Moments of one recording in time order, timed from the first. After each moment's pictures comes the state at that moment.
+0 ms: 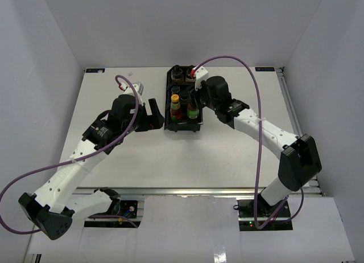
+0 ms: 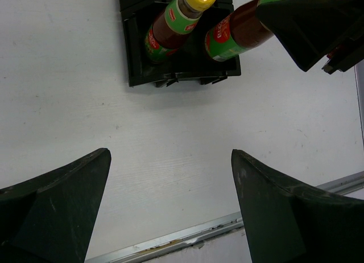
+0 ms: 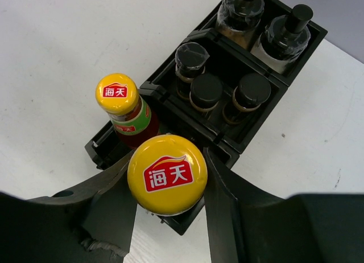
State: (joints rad) left arm -0.60 1.07 1.18 -0.69 -0.15 -0.55; right arm 0.66 1.57 1.27 -0.06 -0.02 -0.06
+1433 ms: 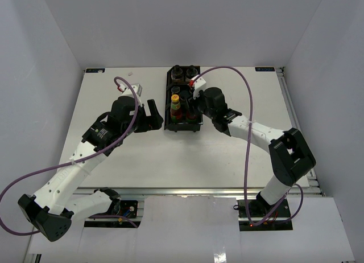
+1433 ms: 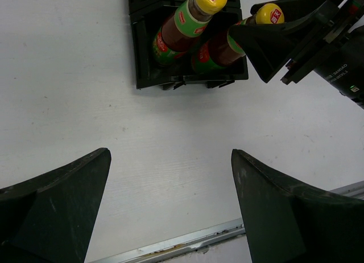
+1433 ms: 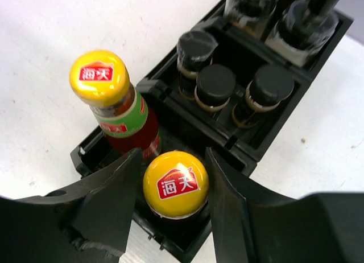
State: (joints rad) left arm -0.60 1.05 1.15 -0.67 -0.18 -0.54; right arm 0.67 1.64 1.09 0.21 -0.02 -0.05
